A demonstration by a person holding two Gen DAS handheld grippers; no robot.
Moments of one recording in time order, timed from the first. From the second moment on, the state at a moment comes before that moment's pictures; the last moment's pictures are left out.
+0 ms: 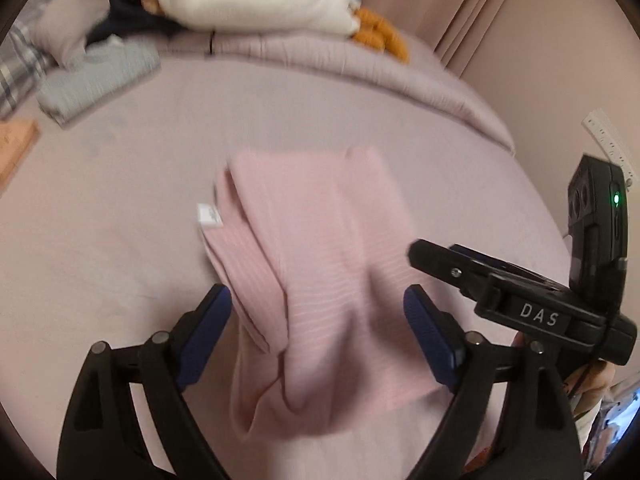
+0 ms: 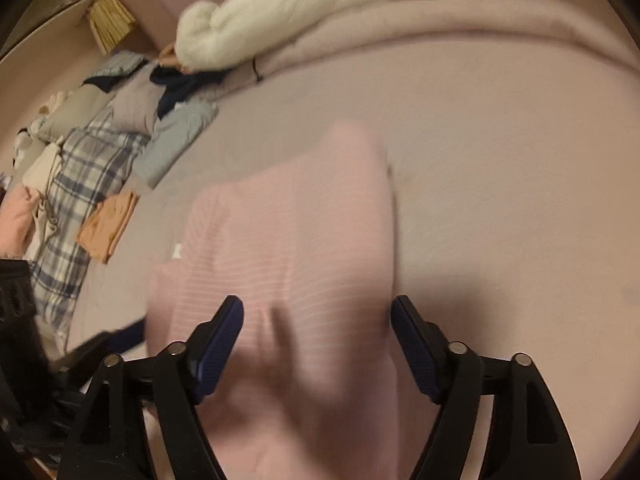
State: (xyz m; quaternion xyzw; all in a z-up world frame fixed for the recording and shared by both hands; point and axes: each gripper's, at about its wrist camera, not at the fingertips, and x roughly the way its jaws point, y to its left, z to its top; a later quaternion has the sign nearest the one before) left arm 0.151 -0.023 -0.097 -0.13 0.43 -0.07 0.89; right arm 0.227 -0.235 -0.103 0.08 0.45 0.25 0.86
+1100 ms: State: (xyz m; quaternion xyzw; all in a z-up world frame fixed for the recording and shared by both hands) left arm 0.046 -0.032 -0.029 -0.09 0.36 -0.03 0.93; right arm 0.100 -0.265 -0.011 0.04 0.29 0.18 0.94
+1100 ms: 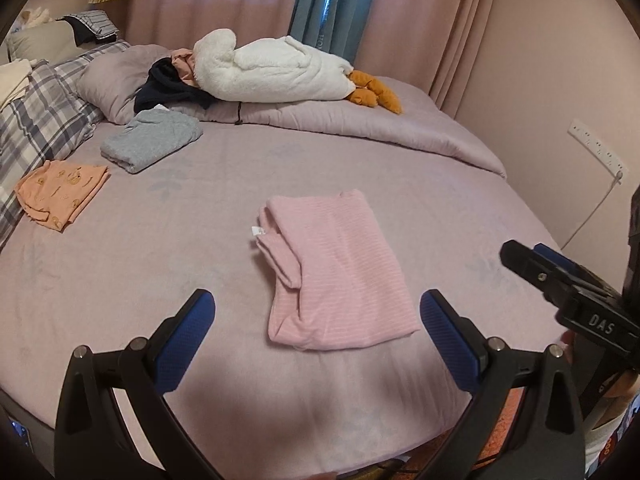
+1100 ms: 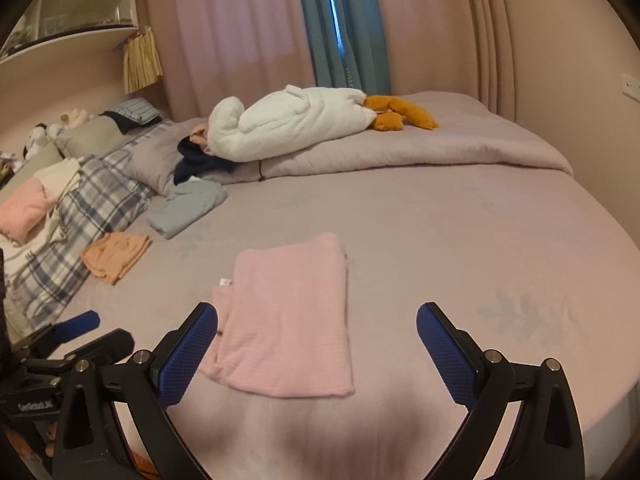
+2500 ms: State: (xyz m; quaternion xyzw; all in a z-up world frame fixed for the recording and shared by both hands) left arm 0.041 -0.036 -0.043 -0.08 0.39 -0.01 0.92; right arm 0.098 -0.262 -0.028 0.05 0.32 0.17 0.93
